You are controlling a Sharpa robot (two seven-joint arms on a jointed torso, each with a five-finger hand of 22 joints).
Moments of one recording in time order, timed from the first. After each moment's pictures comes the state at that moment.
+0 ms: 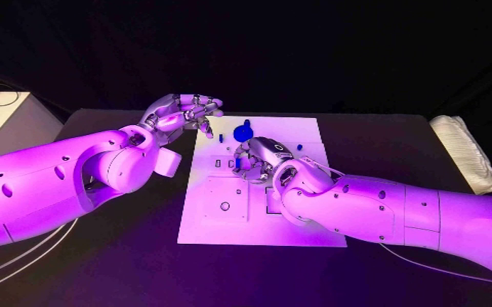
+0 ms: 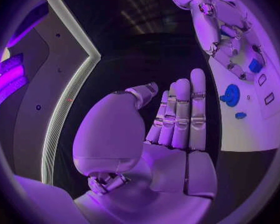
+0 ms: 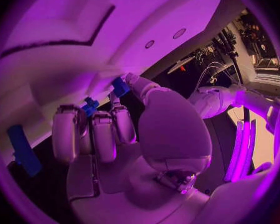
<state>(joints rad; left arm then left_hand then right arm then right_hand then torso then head) 1.29 -0.92 -0.04 1.58 -0.12 -0.21 0.34 1.32 -0.16 0.59 0.12 0.05 0.82 0.21 0.28 0.34 1.14 0.13 0.15 0.13 1.13 0.05 0.87 0.77 0.18 1.08 0.14 0.82 0.47 1.20 -0.47 -0.18 1.39 -1.39 -0.62 -0.30 1.24 -0.21 0.46 0.08 0.13 0.88 0.16 0.18 0.41 1.41 0.08 1.38 1.31 1.47 -0.01 1.54 1.31 0.05 1.46 0.09 1.37 1.31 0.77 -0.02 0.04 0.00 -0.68</state>
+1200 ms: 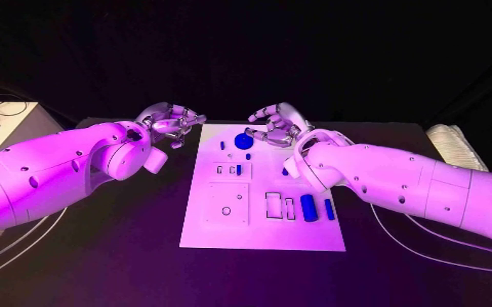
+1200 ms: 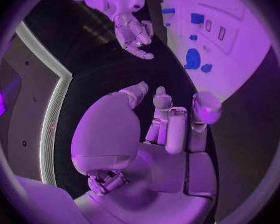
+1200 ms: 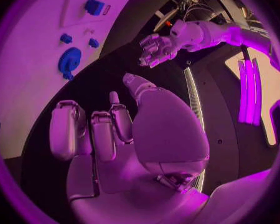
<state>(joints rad) 1.31 -0.84 -0.04 1.33 -0.42 -0.16 0.07 1.23 -0.17 0.47 0.20 0.05 0.84 0.12 0.55 0.57 1.20 0.03 1.09 0.90 1.46 -0.02 1.49 1.31 0.13 1.31 0.07 1.25 0.98 1.29 -0.55 -0.13 1.32 -0.72 -0.63 0.11 1.34 -0.19 0.34 0.14 0.29 0.86 0.16 0.18 0.39 1.39 0.08 1.36 1.31 1.47 0.00 1.52 1.31 0.05 1.46 0.10 1.30 1.31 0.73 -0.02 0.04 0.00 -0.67</state>
